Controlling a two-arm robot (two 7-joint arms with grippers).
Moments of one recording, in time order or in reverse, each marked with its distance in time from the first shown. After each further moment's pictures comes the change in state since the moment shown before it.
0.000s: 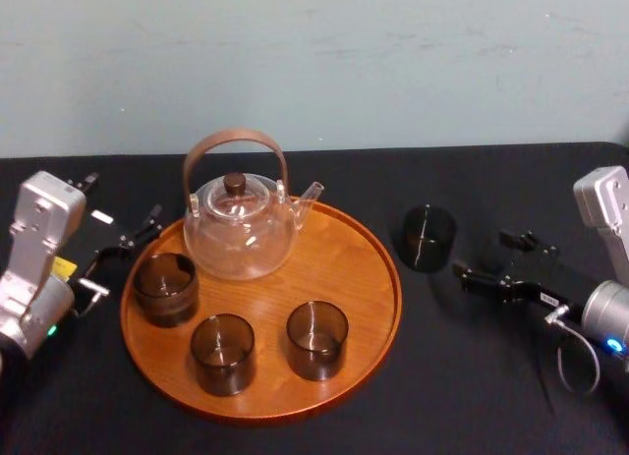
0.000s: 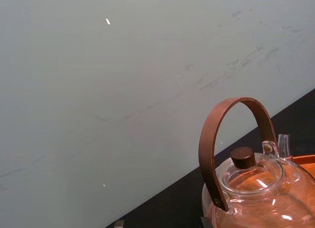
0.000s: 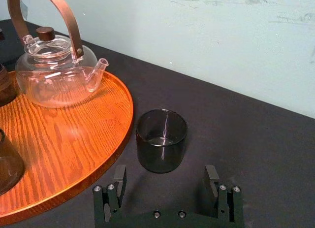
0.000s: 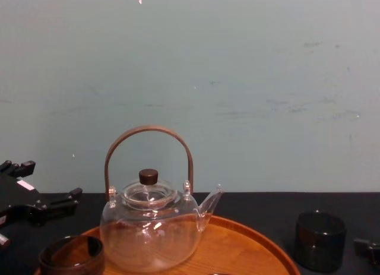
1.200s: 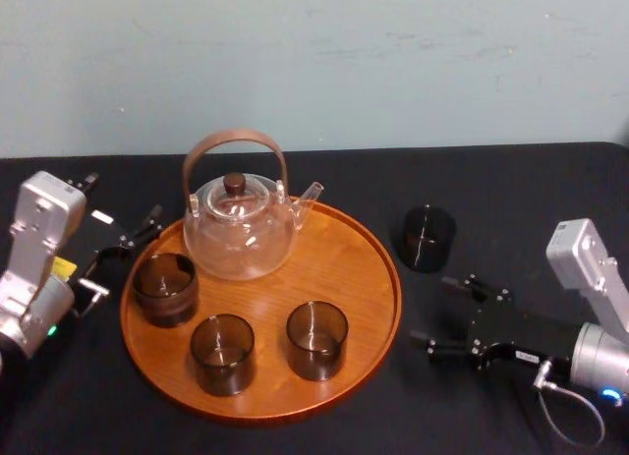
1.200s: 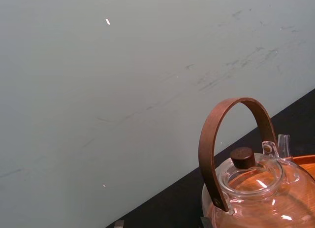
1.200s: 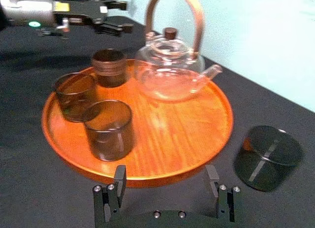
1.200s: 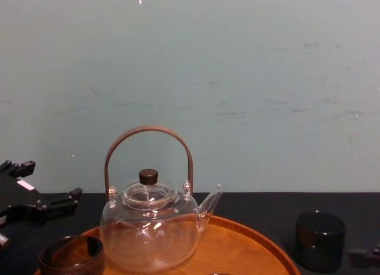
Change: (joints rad) left arm 0.000 0.000 0.000 0.000 0.000 0.000 0.000; right arm -0.020 0.134 -0.147 -0.070 0.036 -0.158 0.210
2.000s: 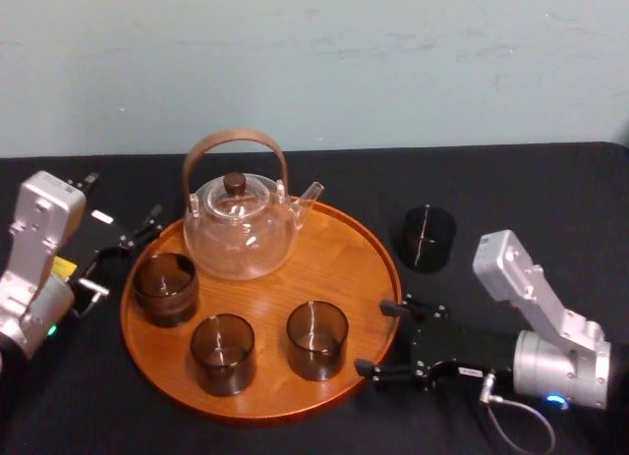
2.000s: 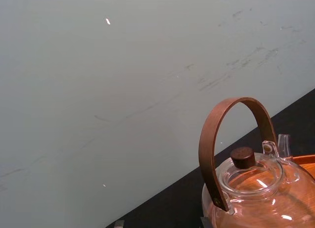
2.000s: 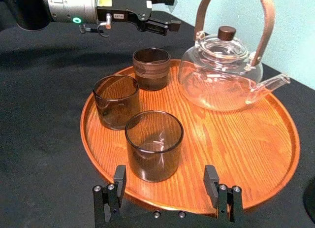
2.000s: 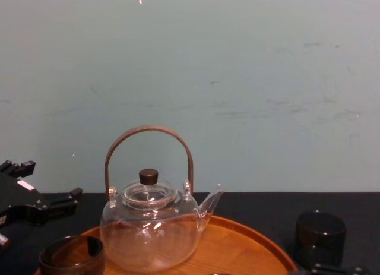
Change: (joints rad) left arm 0.000 0.000 0.000 0.000 0.000 0.000 0.000; right arm 0.100 -0.075 -0.122 0.036 -0.050 0.047 0.066
